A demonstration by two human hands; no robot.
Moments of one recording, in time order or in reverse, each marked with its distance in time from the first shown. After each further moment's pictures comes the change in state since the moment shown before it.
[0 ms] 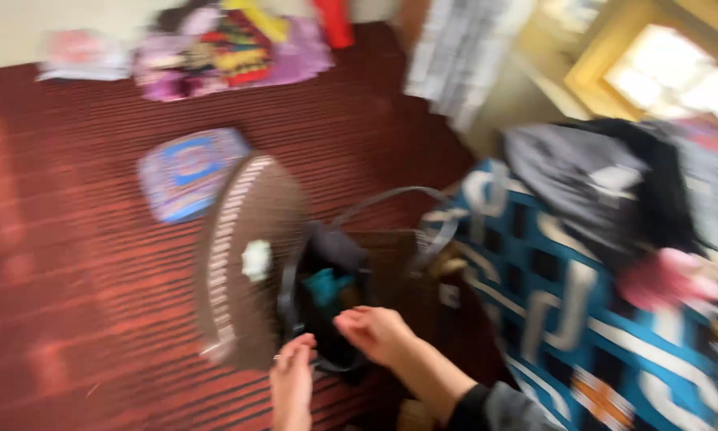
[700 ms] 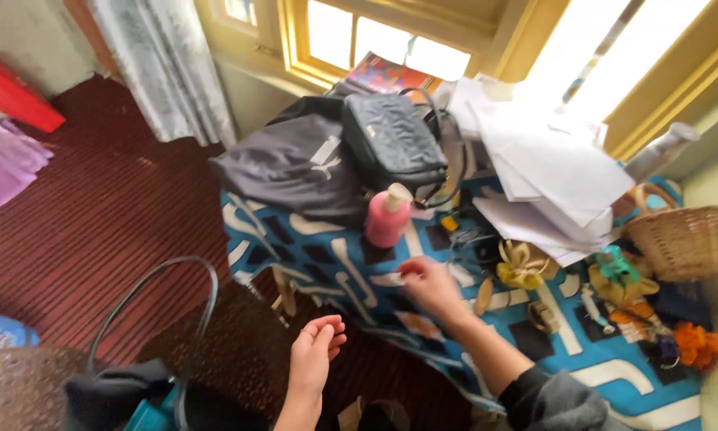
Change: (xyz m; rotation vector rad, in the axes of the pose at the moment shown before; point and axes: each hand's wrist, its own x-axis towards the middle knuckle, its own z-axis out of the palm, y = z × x) left_hand -0.165 0.060 0.270 0.265 -0.865 -0.008; right_hand -0.196 -0.233 -0.291 -0.451 0.459 -0.644
